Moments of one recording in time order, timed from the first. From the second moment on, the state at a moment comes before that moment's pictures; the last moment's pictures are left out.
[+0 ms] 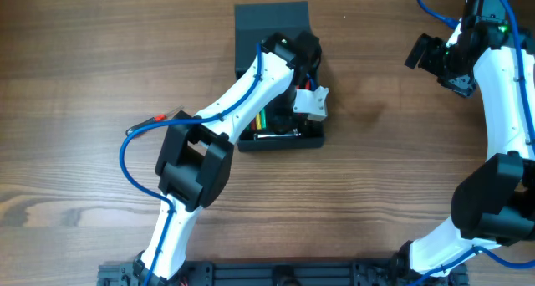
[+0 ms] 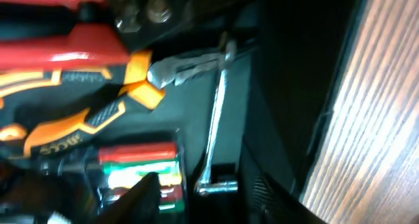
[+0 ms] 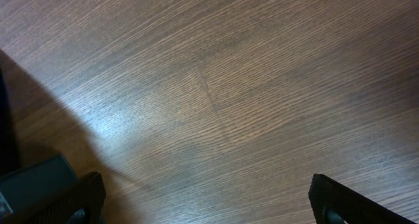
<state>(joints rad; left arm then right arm) -0.64 2.26 1.98 -1.39 0.05 0.86 -0.19 1.83 1.62 -1.03 -0.05 0.32</state>
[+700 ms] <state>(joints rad) 0.13 1.86 1.87 -1.36 0.14 0.33 -0.19 1.83 1.62 -1.01 -0.05 0.32</state>
